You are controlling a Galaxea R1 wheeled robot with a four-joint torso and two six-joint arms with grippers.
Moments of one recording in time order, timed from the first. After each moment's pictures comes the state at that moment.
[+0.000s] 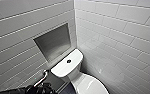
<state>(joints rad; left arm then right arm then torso) 0.59 2.20 -1.44 -0.01 0.35 -0.22 -1.48 3.04 -2.69 0.20 0.03 -0.11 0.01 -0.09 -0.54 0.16</state>
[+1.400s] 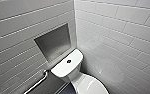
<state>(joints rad) 1.28 2.65 -2.15 0.22 0.04 -0.20 -1.46 3.04 -2.70 0.20 0.03 -0.11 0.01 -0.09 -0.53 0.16</state>
